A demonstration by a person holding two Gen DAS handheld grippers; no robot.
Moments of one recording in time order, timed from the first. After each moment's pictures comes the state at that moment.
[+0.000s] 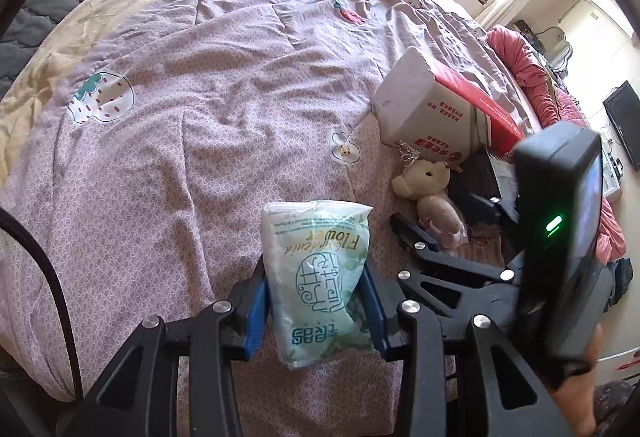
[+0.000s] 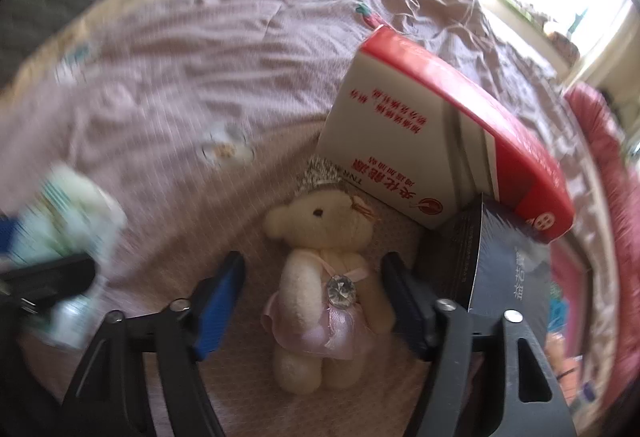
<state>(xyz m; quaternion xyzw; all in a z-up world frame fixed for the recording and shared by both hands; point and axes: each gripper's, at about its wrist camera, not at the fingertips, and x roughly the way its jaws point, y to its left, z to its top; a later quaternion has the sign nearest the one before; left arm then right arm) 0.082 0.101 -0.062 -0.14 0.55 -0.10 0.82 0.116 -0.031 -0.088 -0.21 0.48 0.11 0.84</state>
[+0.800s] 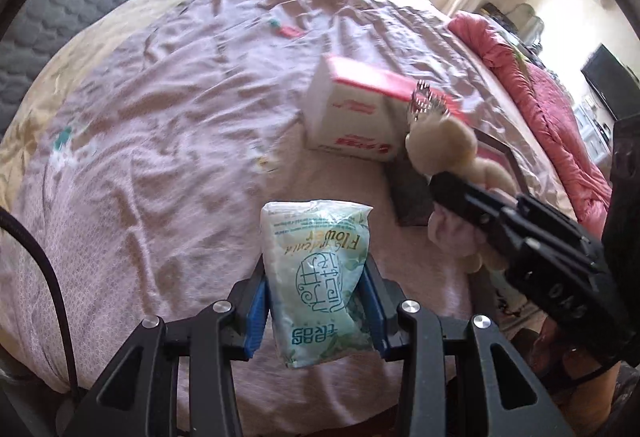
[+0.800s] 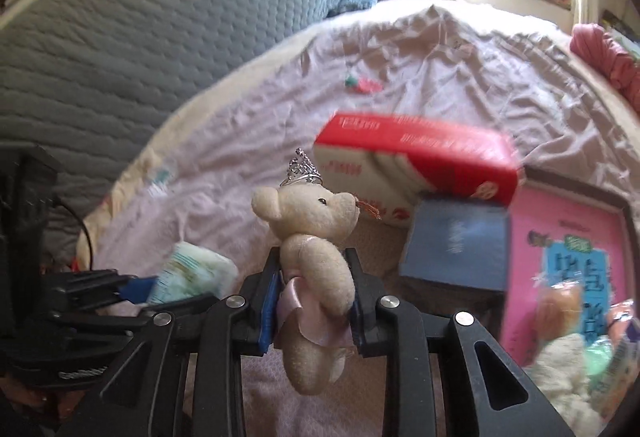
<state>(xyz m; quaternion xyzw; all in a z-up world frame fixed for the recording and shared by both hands) 0.060 0.041 -0.018 -0.09 0.52 -0.14 0.84 0.065 -0.132 0.005 0.06 0.40 0.21 0.89</state>
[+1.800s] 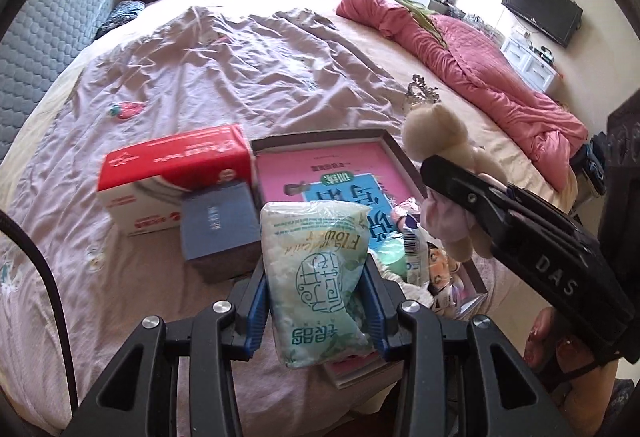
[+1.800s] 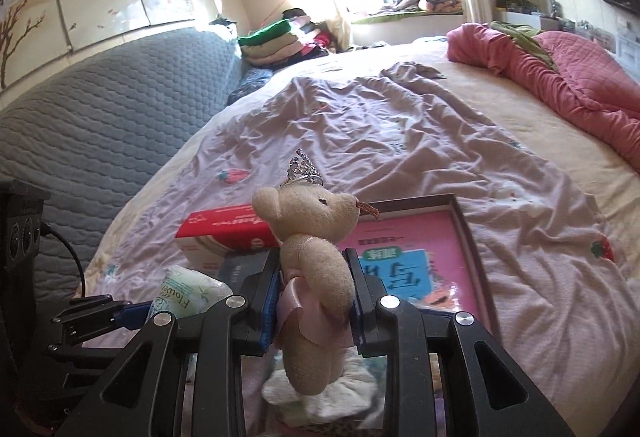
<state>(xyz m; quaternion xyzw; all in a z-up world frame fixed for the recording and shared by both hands) 0.046 -0.161 0.044 0.03 0.47 -0.25 0.84 0.002 -0.336 0.048 0.15 0.32 0.06 0.93</state>
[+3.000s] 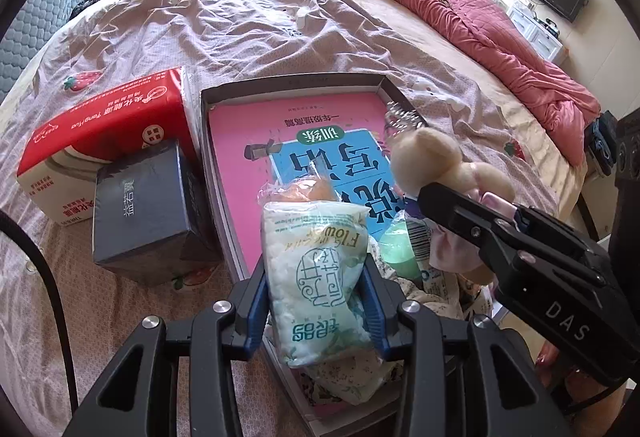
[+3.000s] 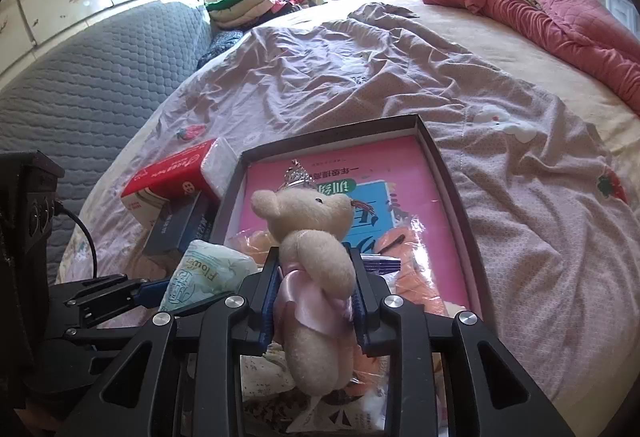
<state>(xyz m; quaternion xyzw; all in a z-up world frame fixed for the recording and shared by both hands) 0.073 -0.211 -0.030 0.04 0.52 -0.26 0.81 0.017 -0.367 -0.034 0.19 0.40 0.05 0.90</state>
